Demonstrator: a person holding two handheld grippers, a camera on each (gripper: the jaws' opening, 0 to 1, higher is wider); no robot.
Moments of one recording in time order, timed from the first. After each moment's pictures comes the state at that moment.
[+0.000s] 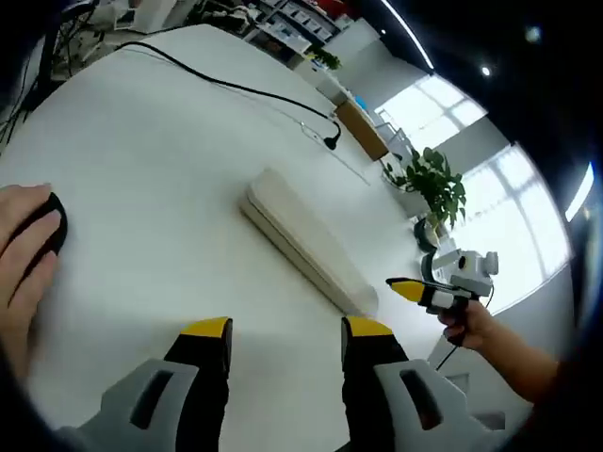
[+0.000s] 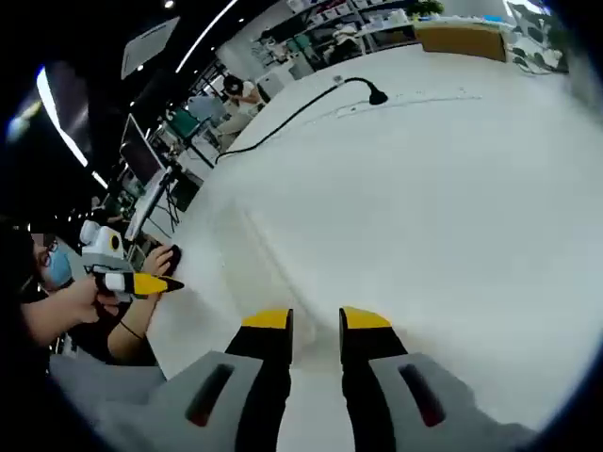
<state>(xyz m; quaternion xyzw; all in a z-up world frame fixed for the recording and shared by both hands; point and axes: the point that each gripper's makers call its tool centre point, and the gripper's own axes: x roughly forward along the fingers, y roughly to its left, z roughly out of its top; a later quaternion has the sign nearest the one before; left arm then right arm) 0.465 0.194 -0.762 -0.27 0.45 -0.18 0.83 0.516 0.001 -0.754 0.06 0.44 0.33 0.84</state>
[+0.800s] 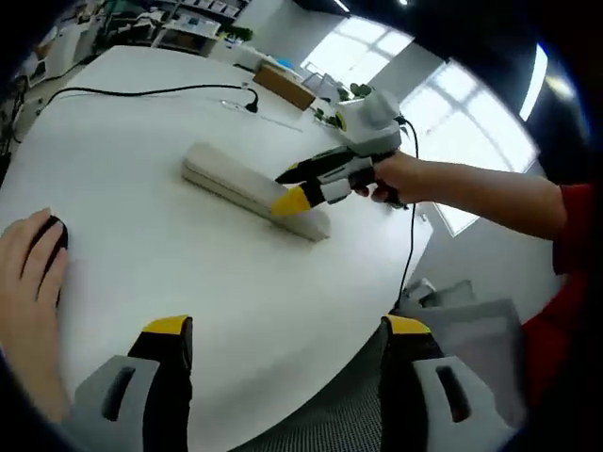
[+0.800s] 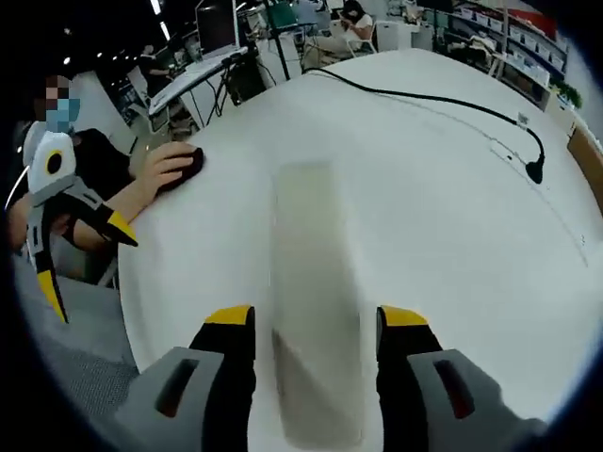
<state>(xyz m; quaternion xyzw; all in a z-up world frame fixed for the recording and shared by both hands) 0.386 0.201 -0.743 -0.16 0.45 -0.34 0.81 0.534 0.096 -0.799 -0.18 0.48 0.44 0.74</state>
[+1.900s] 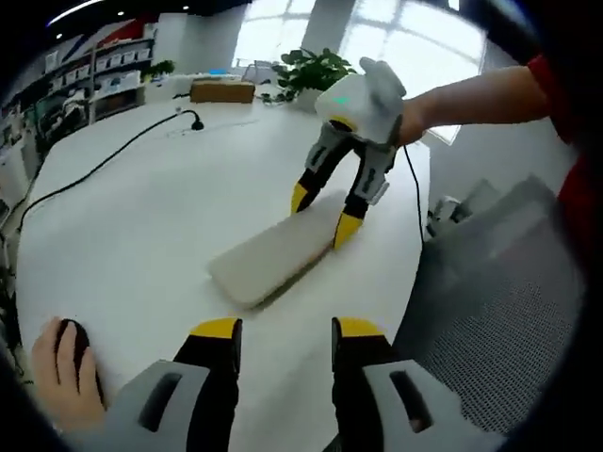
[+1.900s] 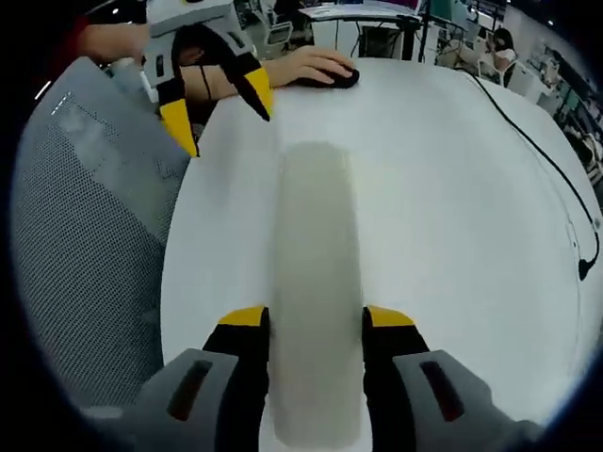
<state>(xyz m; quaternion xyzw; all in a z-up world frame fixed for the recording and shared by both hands) 0.396 0.179 -0.755 0.11 0.39 -0.43 0.81 0.441 0.063 -0.804 -0.33 0.41 0.60 0.60</state>
